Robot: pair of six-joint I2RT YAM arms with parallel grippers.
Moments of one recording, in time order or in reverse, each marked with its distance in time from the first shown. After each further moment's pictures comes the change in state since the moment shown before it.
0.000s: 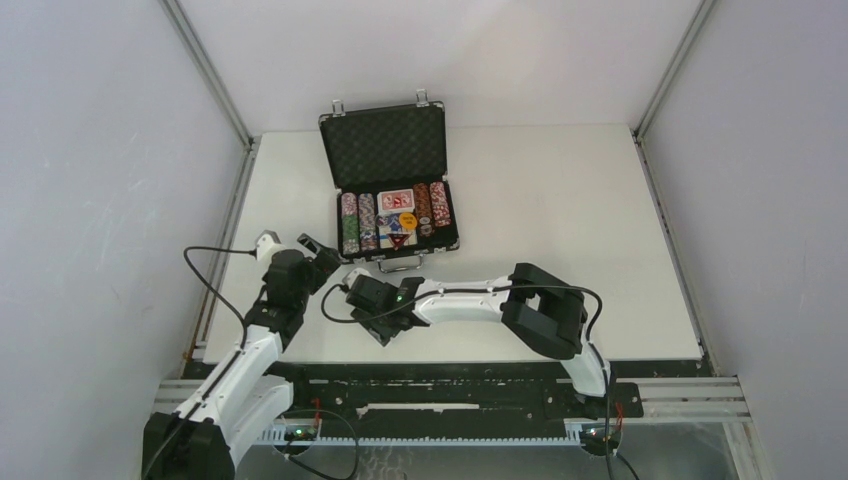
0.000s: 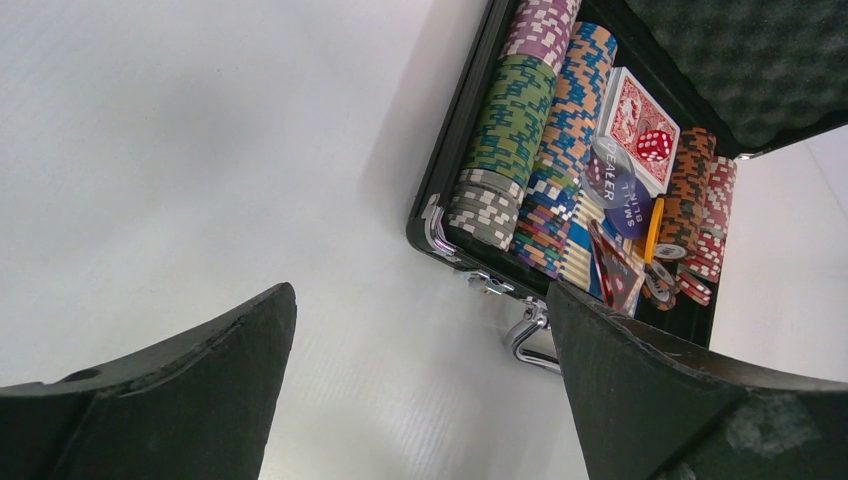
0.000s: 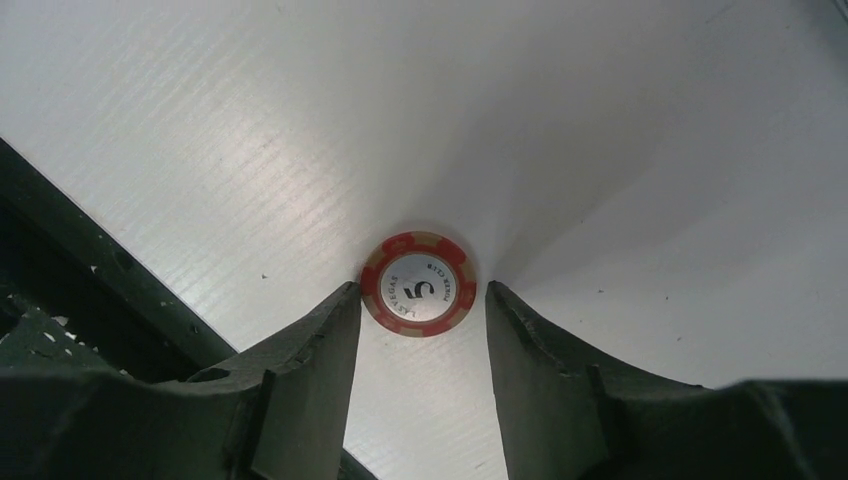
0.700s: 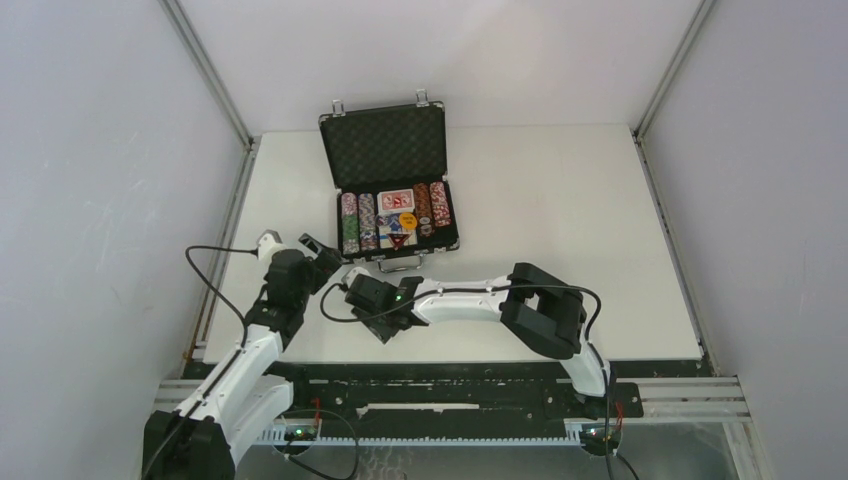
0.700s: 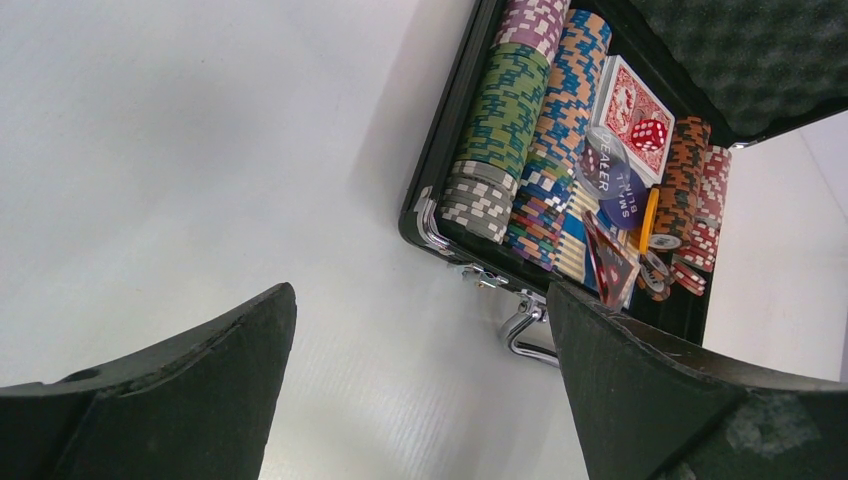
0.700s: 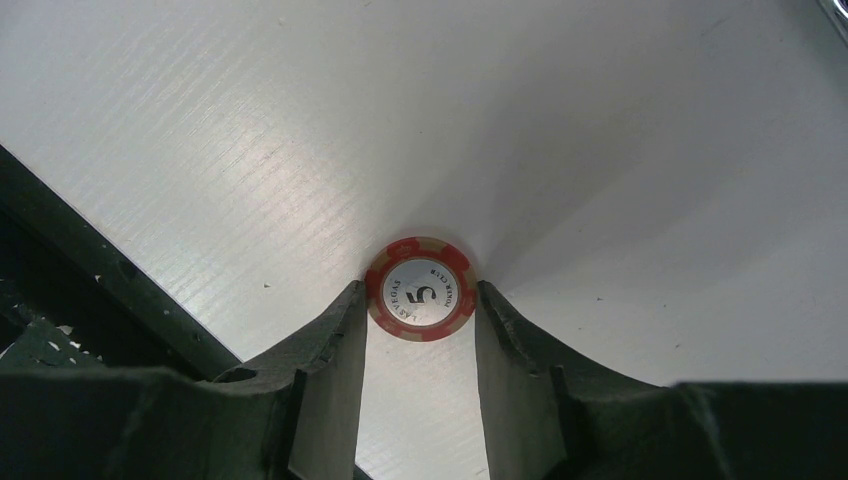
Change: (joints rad) left arm 0.003 0.009 -0.001 0.008 0.027 0.000; right arm -0.001 0.012 0.018 0.001 0.005 0.002
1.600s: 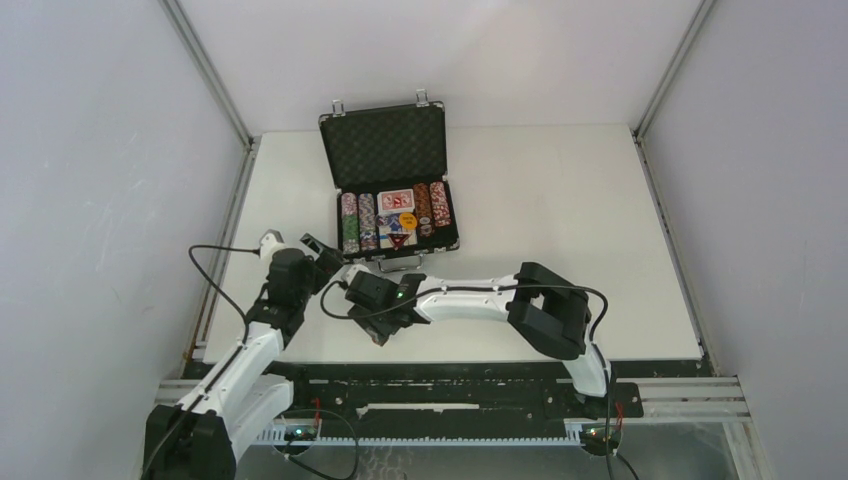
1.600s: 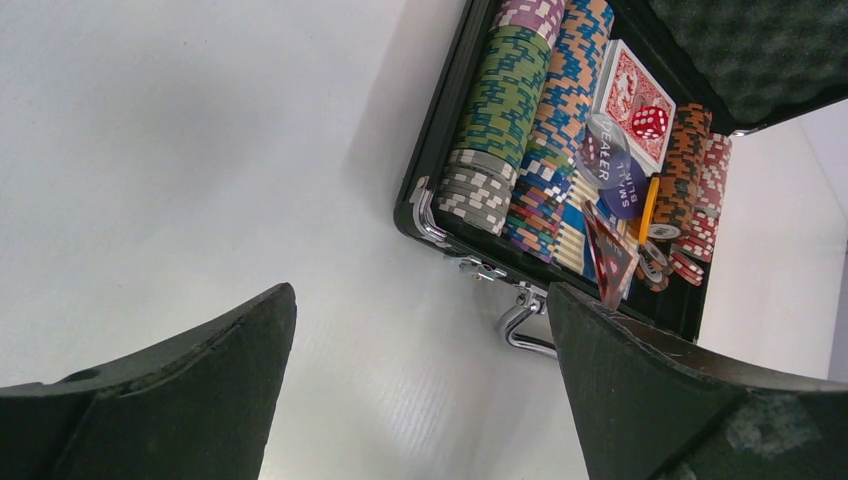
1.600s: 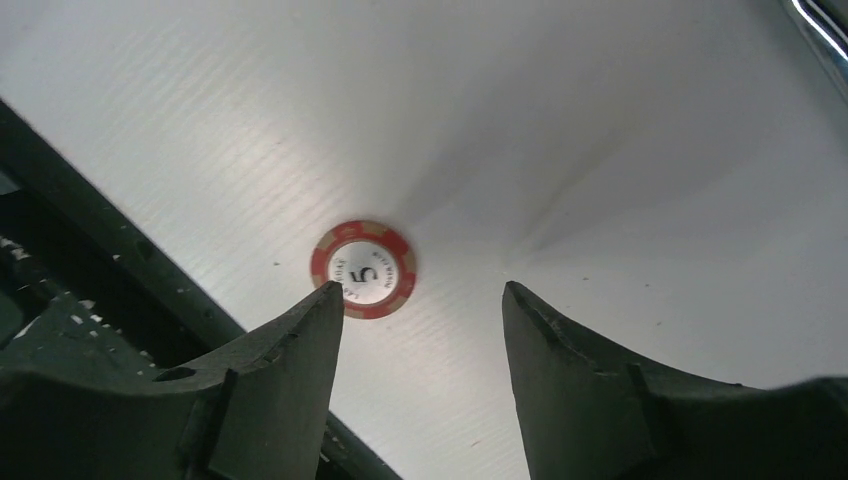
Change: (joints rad) left arm 0.009 0.028 0.000 0.015 0.039 -0.007; right arm 0.002 -0.032 0.007 -0.035 0.002 -0.013
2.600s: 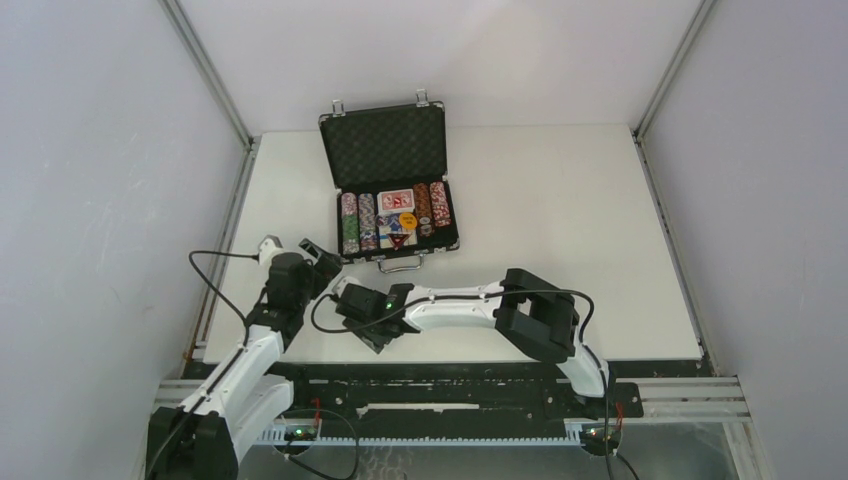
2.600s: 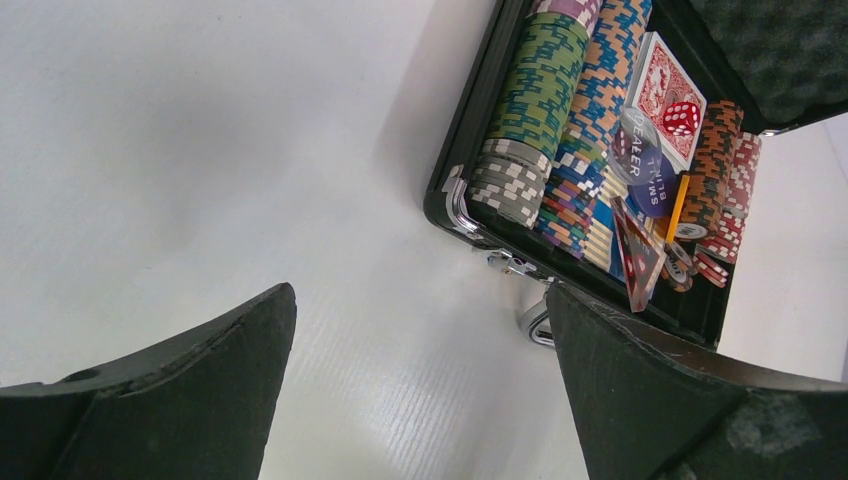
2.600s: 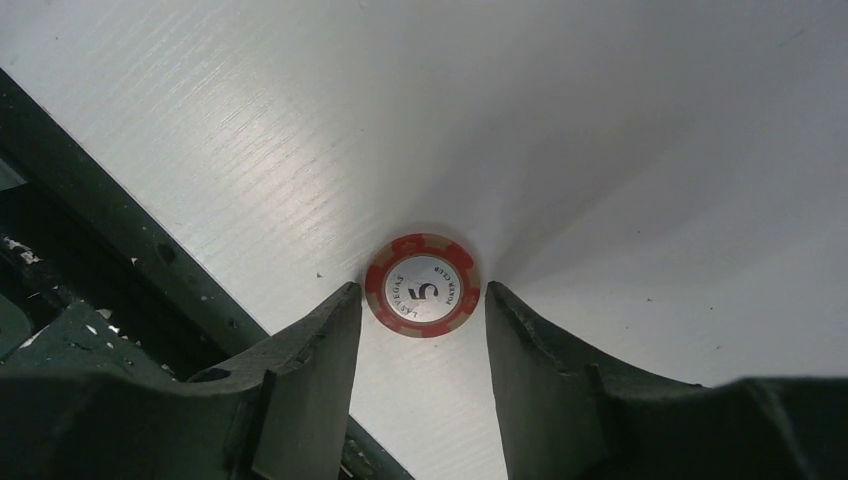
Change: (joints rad) left arm 0.022 -0.011 -0.034 -0.006 0.010 -0.007; right arm 0.051 0.066 0.059 -0.026 0.004 -0.002
